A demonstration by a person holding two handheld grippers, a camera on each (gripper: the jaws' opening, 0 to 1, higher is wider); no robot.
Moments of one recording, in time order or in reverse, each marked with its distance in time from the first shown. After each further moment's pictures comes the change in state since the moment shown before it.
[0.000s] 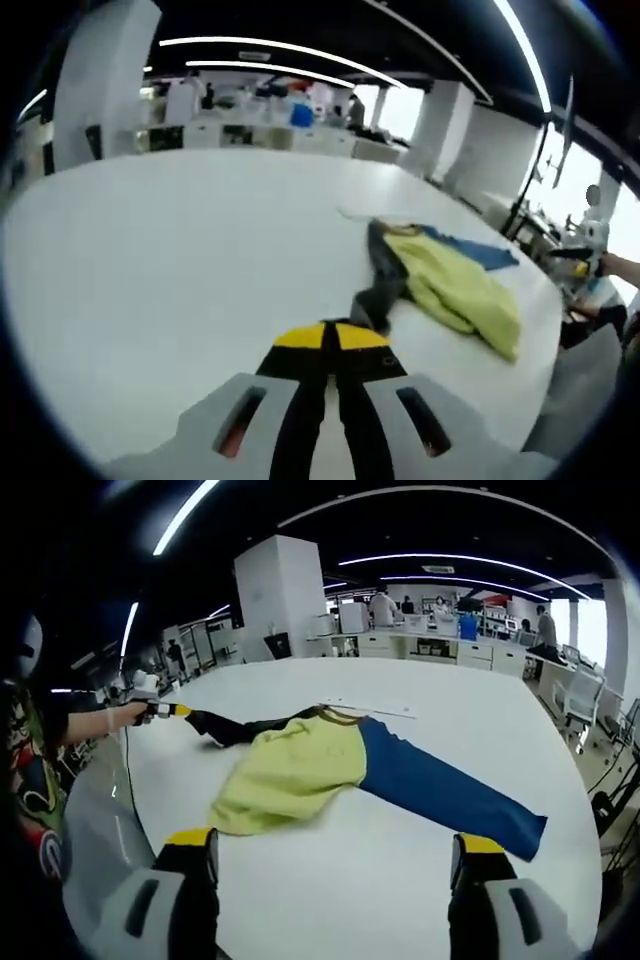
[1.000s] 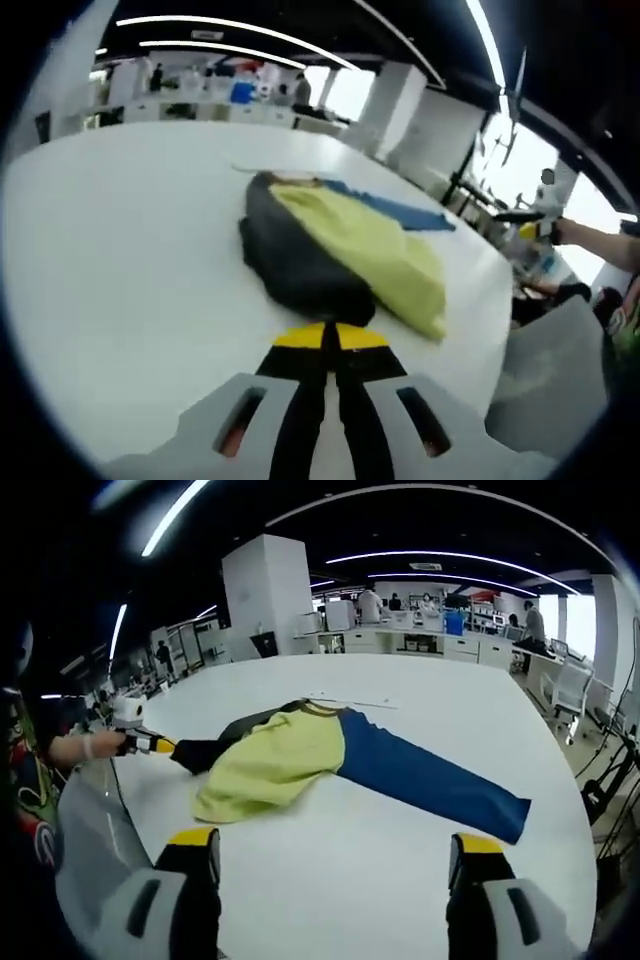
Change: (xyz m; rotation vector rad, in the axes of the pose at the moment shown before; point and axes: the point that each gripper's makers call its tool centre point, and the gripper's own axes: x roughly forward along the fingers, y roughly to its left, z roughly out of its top) left arm 0.012 -0.144 -0.071 -0.002 0.078 -0.227; right arm -0.010 -0.032 -0.023 0.045 0.022 -0.052
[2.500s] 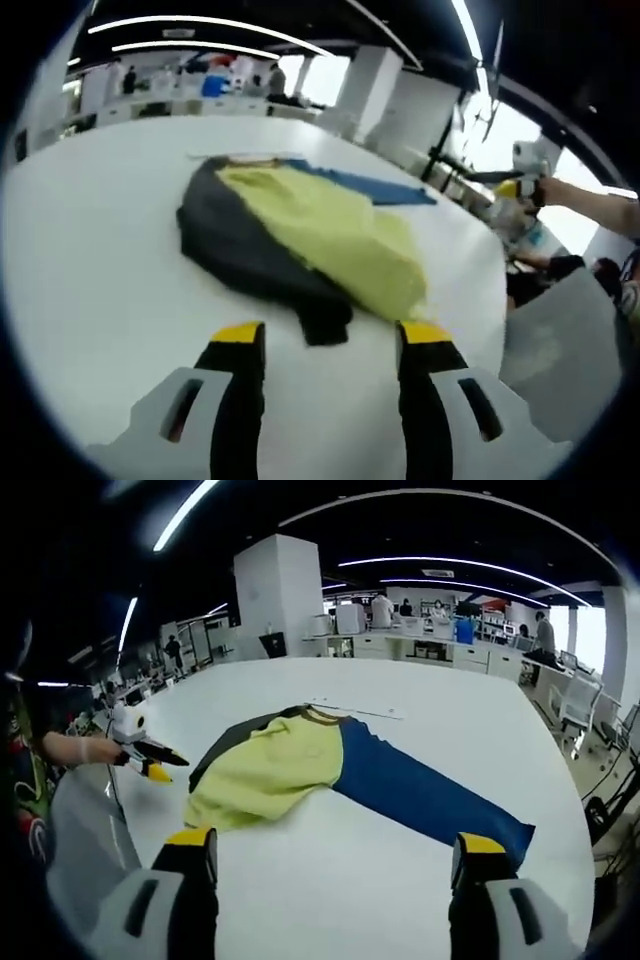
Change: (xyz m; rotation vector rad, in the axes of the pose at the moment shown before) left arm 0.059 -0.058 -0.037 0.101 0.087 -0.080; right arm 0.018 -0.011 0.013 -0.047 -0.012 0.022
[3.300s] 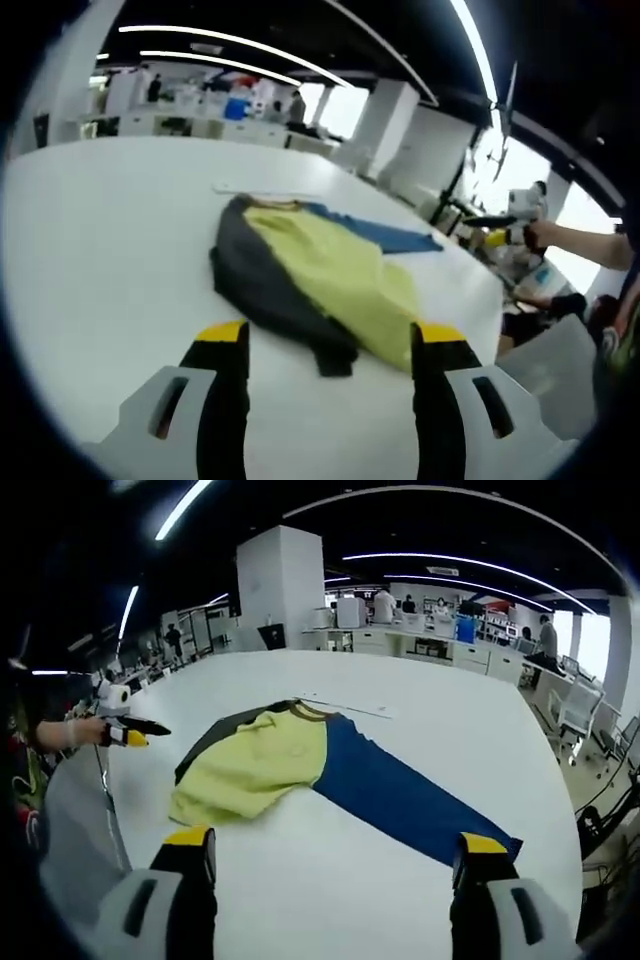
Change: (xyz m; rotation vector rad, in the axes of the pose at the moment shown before) left arm -0.040 0.015 0.047 -0.090 -0.164 0.039; right arm 0.014 -0.027 0.012 -0.039 0.019 0.003
